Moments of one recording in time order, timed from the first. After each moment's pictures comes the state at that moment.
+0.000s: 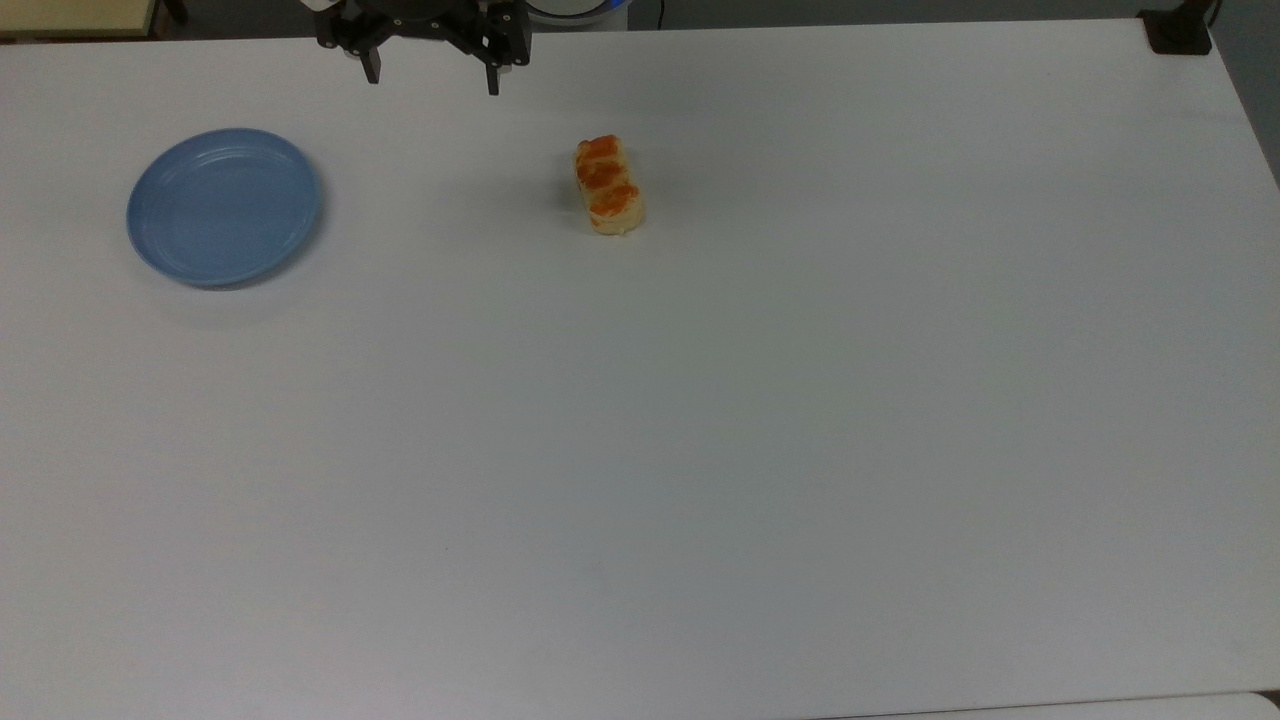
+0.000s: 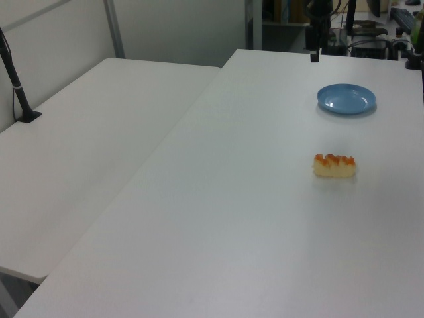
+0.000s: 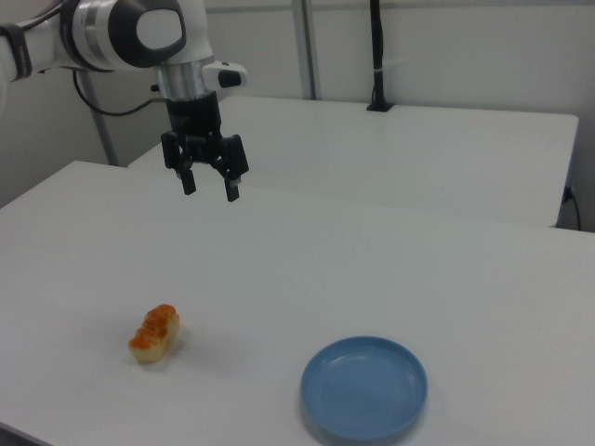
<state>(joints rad) 0.03 0.10 -0.09 -1.55 -0.08 1.55 -0.03</state>
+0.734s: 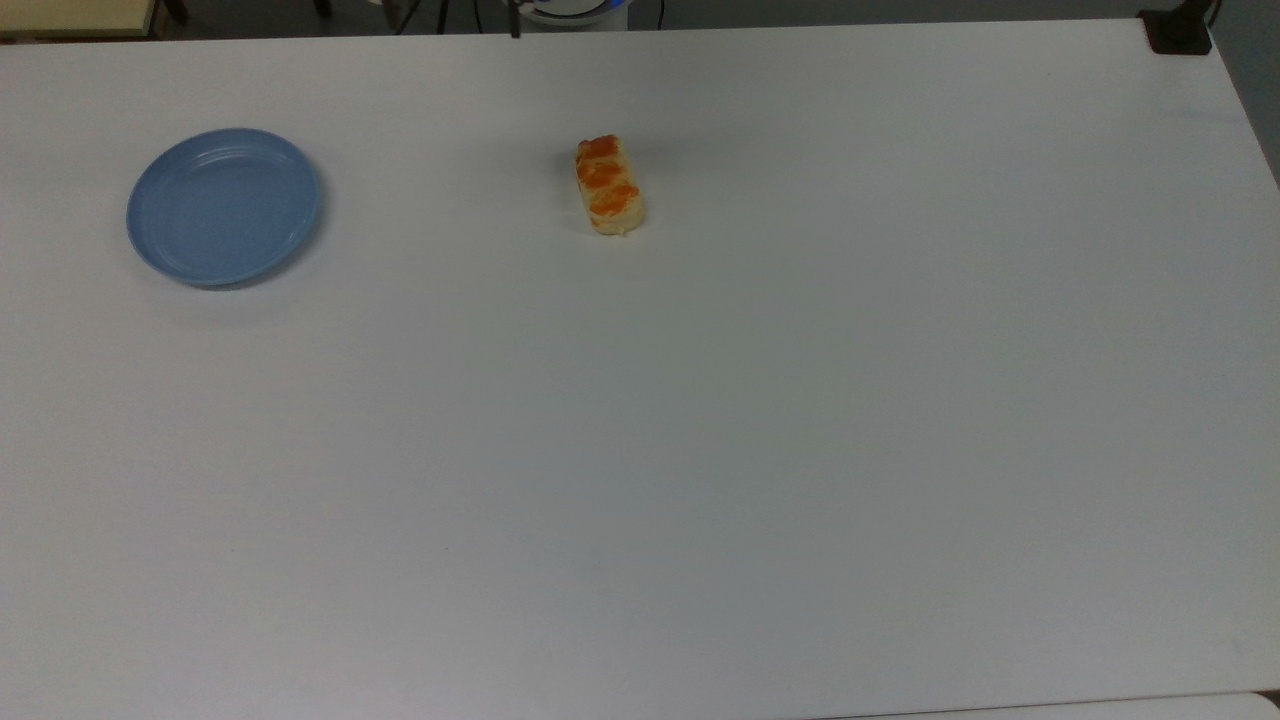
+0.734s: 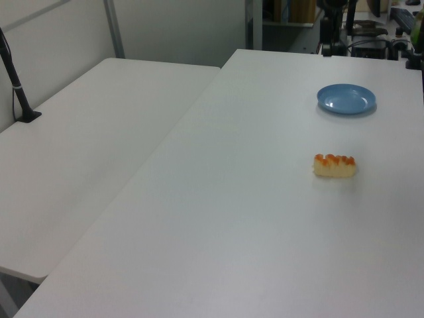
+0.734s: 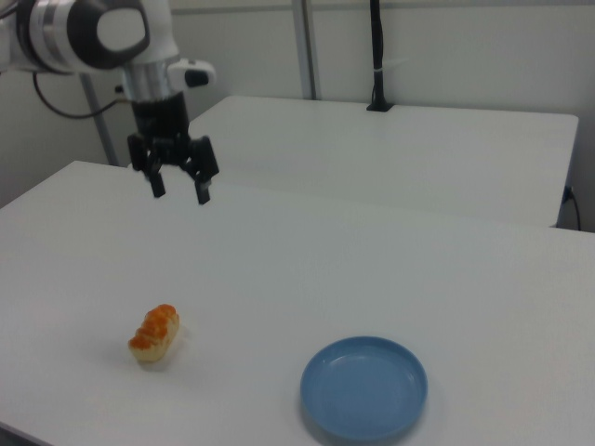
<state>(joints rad) 0.02 -0.04 -0.04 -1.69 -0.07 1.58 -0.03</state>
